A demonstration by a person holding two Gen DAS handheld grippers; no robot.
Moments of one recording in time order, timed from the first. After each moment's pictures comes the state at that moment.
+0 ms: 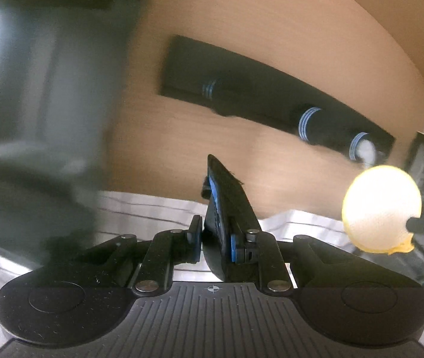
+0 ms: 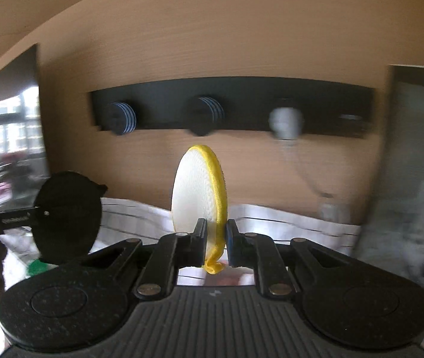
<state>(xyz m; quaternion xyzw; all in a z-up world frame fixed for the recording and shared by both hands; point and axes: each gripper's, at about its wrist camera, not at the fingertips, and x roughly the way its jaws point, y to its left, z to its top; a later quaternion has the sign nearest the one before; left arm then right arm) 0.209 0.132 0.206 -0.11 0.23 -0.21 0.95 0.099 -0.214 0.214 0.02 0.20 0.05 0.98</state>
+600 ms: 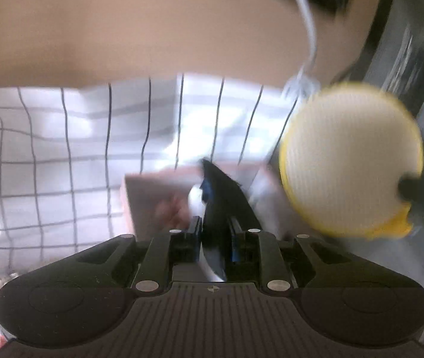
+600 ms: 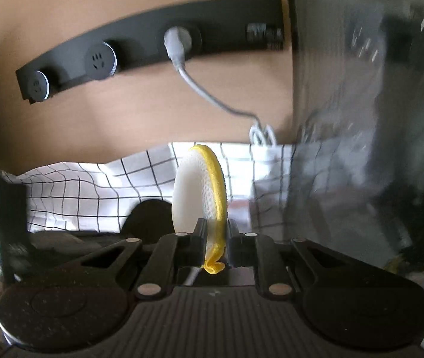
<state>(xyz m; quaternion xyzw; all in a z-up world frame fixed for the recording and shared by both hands) 0.245 -0.084 0.099 0.01 0.38 -0.27 0.88 0.124 -0.282 0.142 0.09 0.29 0.01 0.95</state>
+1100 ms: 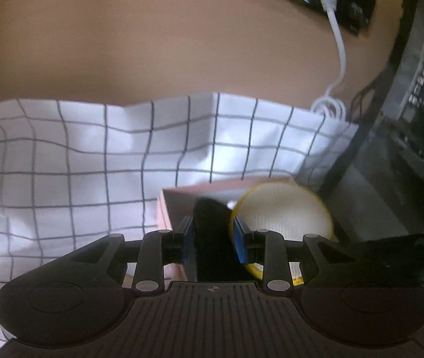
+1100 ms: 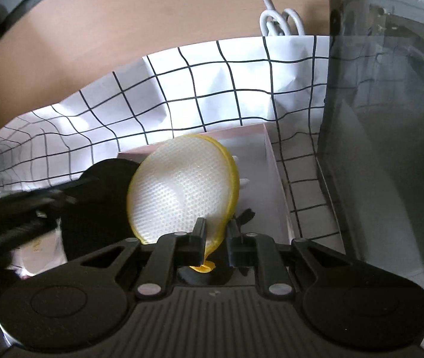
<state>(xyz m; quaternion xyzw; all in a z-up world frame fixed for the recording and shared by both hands) 0.244 -0.040 0.113 -0.02 0.35 -0.25 0.90 0.203 -0.269 0.066 0.11 0.40 0.00 0.91</state>
